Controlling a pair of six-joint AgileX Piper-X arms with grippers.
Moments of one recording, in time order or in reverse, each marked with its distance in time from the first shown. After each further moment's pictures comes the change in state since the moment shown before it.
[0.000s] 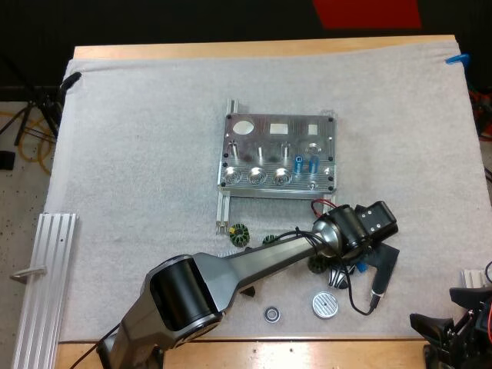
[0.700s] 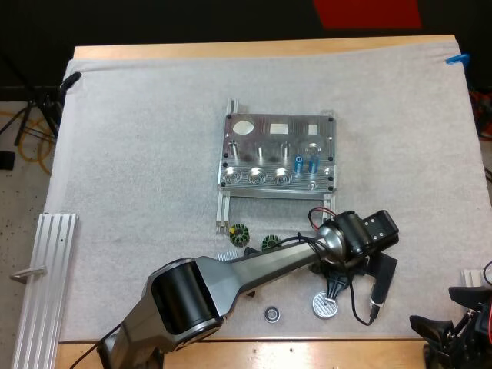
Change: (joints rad) left arm -0.029 0.000 -0.005 0.098 0.008 -0.058; right arm 0.000 0.000 0.000 0.000 -0.002 -0.035
